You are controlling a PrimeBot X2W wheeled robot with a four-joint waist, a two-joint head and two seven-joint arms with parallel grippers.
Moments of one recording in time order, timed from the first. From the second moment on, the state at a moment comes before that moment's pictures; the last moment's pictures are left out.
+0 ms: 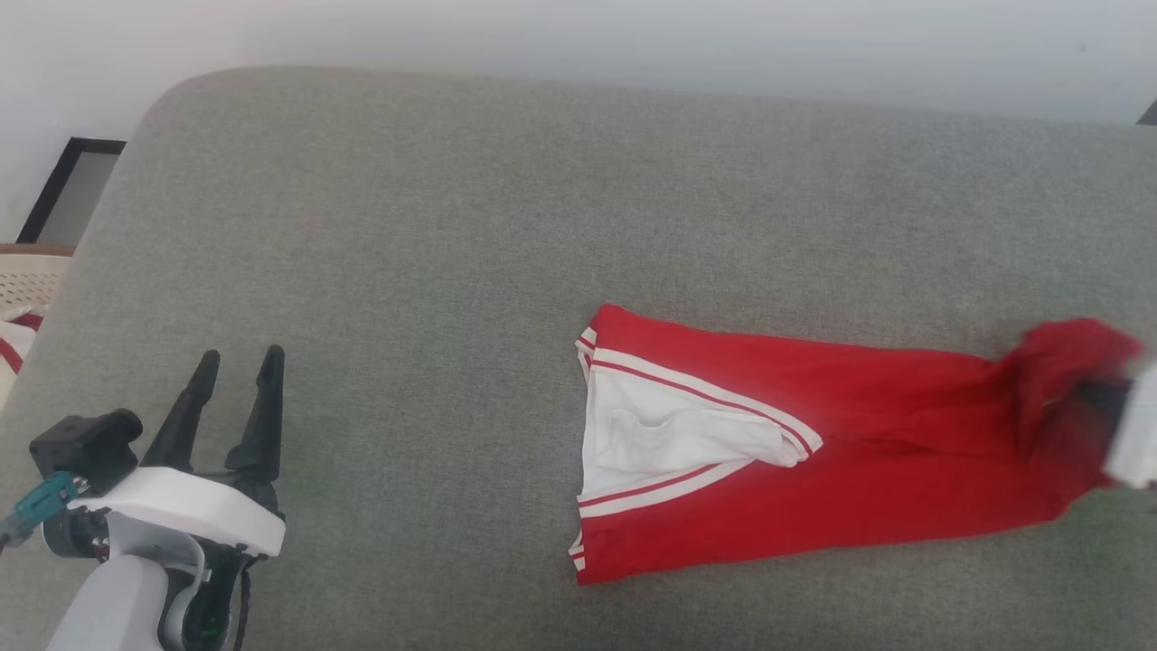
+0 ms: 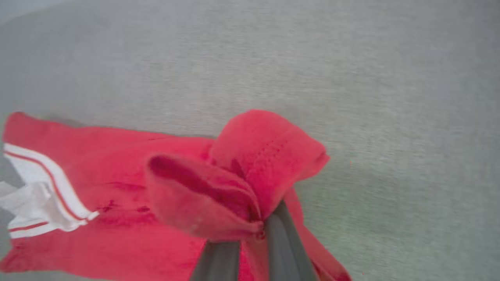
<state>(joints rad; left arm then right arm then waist) -0.25 0.39 -0.13 0.37 -0.68 -0.13 -0.26 -0.29 -0.48 -0.14 0.16 0.65 0.13 0.78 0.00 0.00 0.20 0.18</state>
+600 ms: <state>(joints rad) -0.33 0.38 -0.27 0.40 -0.70 -0.13 -0.26 -0.36 -0.26 0.22 0.06 0.65 0.13 0.77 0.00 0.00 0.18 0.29</state>
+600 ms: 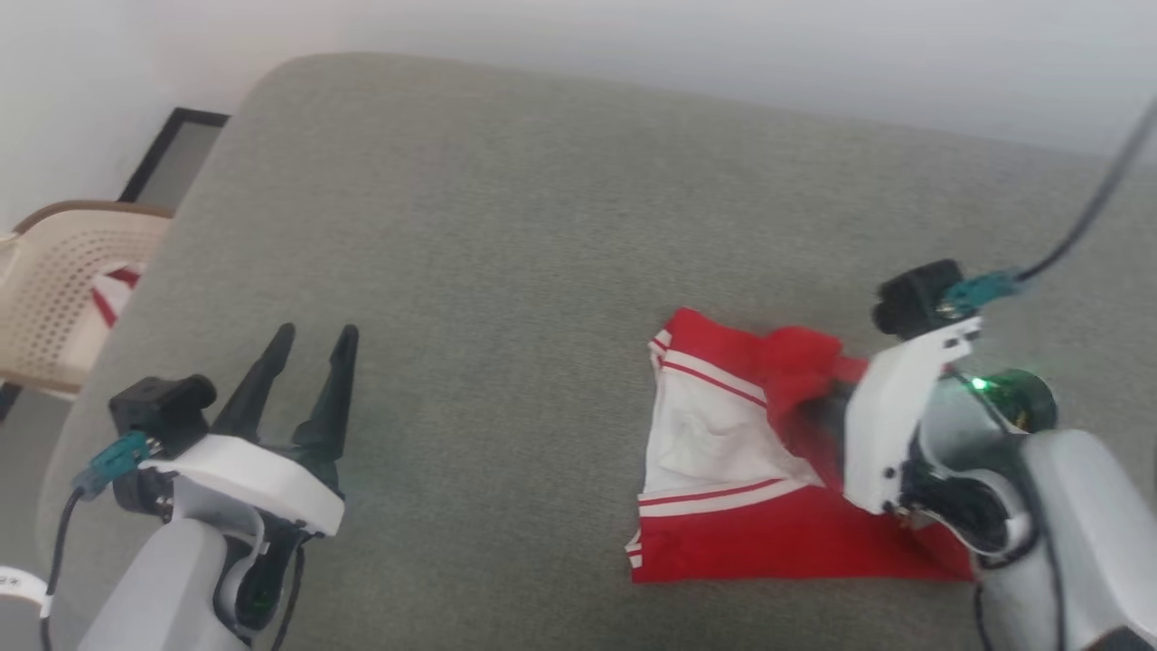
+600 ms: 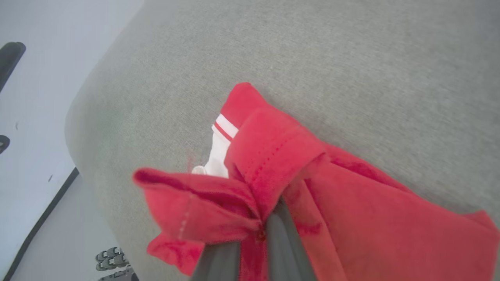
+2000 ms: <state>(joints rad) -0.21 0.47 -0.19 0.41 -0.72 -0.13 -0.26 -0.17 -0.38 0.07 0.09 0.42 0.13 0.14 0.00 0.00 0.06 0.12</state>
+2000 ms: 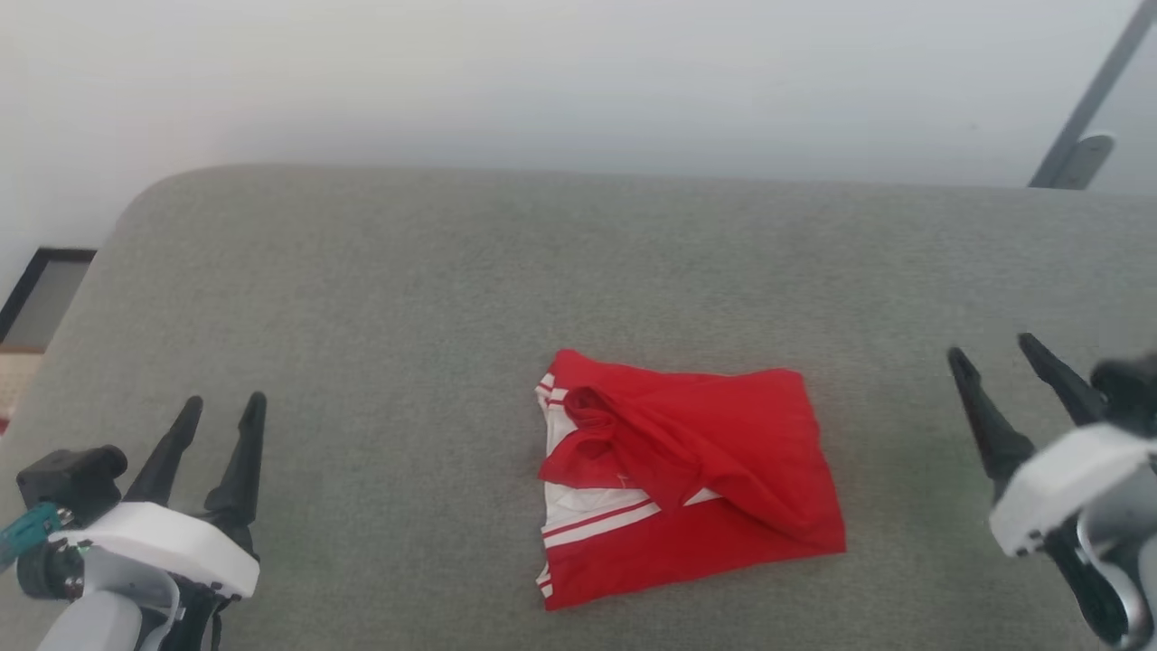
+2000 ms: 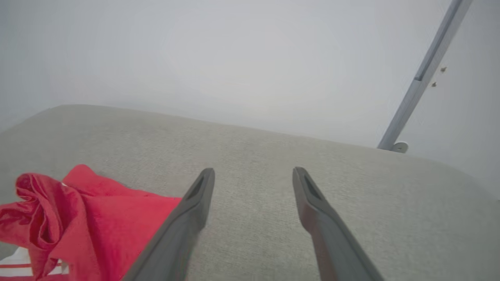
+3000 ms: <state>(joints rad) -0.09 0.47 -0.12 0.36 -0.72 -0.13 -0.26 0.03 -0.27 -0.07 0.17 0.27 0.13 -0.19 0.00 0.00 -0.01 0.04</state>
